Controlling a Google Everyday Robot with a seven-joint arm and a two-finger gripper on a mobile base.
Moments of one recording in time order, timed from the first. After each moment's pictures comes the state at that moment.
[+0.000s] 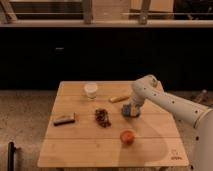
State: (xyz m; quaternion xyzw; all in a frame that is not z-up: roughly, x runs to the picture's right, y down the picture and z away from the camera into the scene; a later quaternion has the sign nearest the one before) arm 0.184 0.116 0.905 -0.27 -0.03 0.03 0.96
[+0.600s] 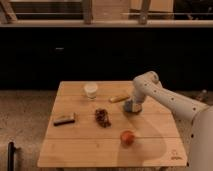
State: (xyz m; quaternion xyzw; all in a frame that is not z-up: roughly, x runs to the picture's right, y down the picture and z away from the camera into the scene) arm 0.189 0.092 0.913 -0.26 -0.03 0.03 0.96
